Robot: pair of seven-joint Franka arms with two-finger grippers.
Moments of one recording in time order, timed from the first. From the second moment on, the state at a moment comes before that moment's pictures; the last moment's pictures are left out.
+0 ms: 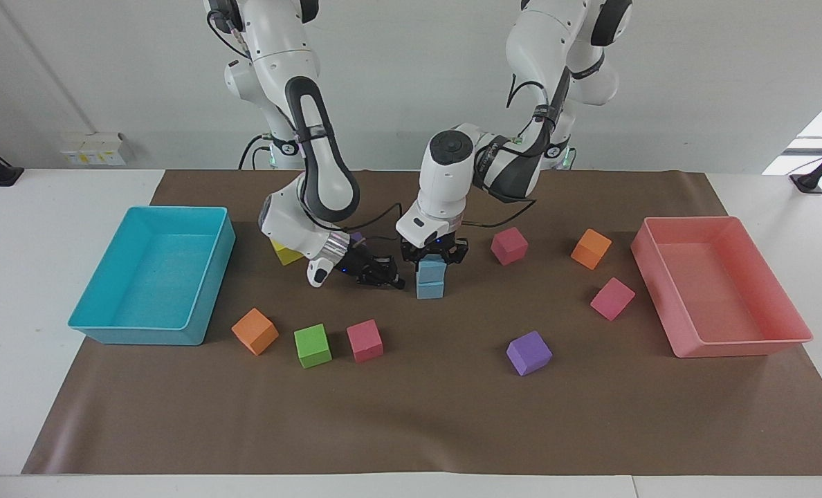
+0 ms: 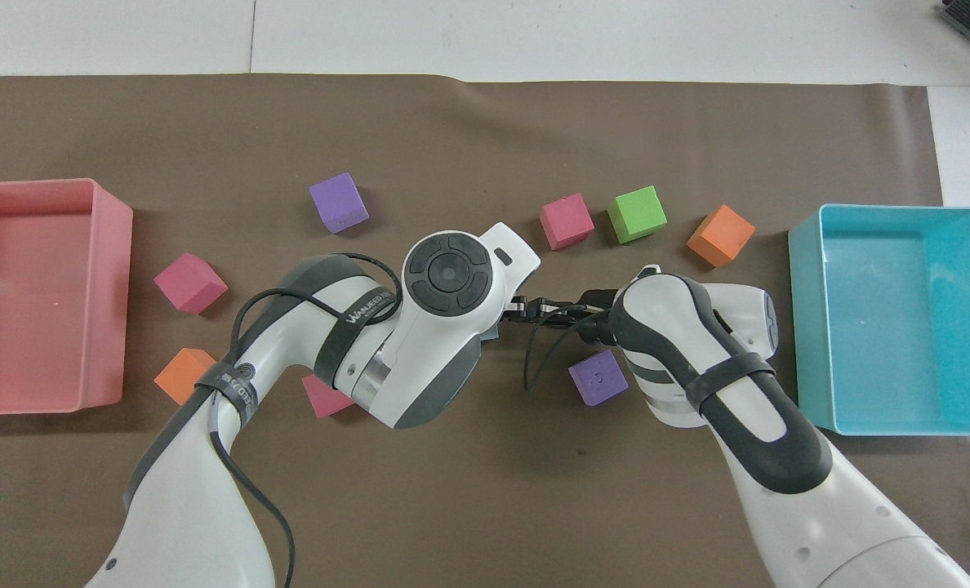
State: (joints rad) left arm -0.62 0.38 -0.08 -1.71 0.00 2.16 -0.62; right arm 0.44 0.35 -0.08 -2.11 1.41 2.37 -0.61
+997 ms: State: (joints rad) left arm -0.62 0.38 -0.08 -1.71 0.00 2.16 -0.62; right arm 0.44 0.35 -0.08 -2.11 1.41 2.37 -0.61
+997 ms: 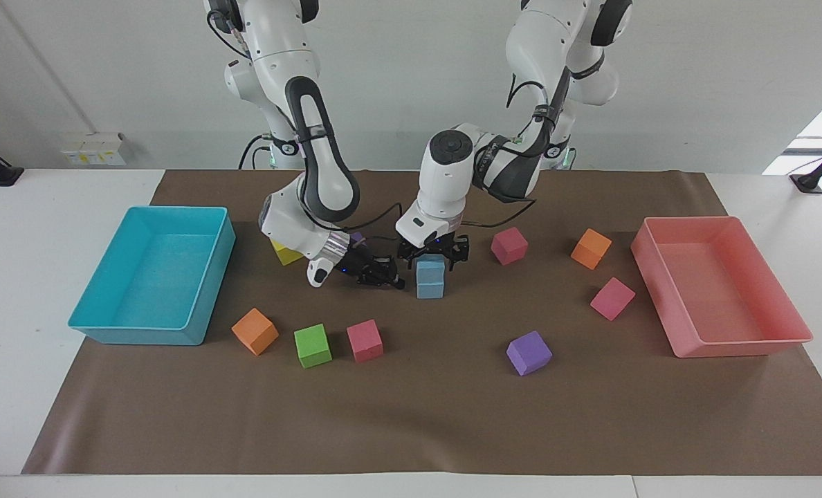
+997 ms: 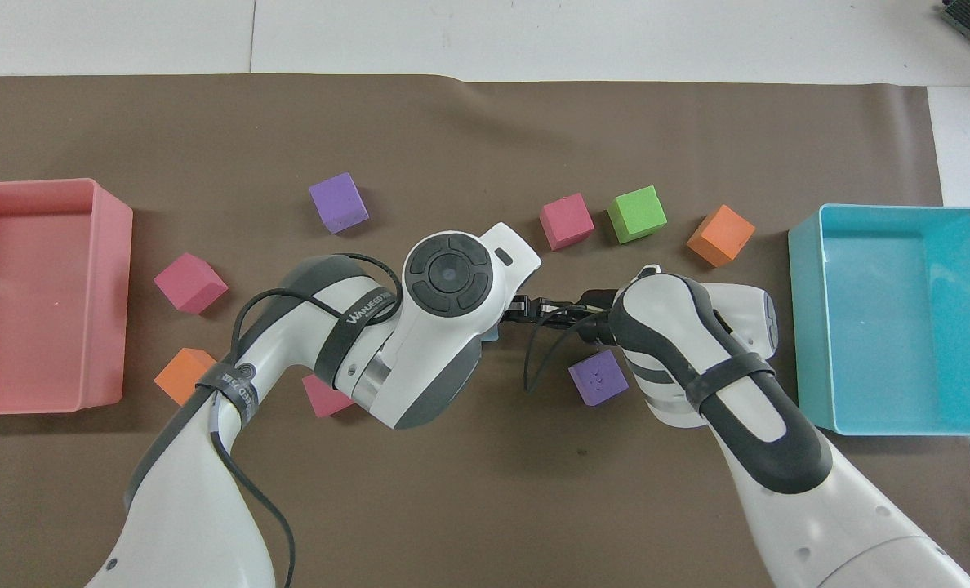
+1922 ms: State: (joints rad) left arm -0.58 0.24 -0.06 -1.69 0.00 1.98 -0.63; right arm 0.43 0.33 -0.09 -2.10 1.41 2.38 -0.73
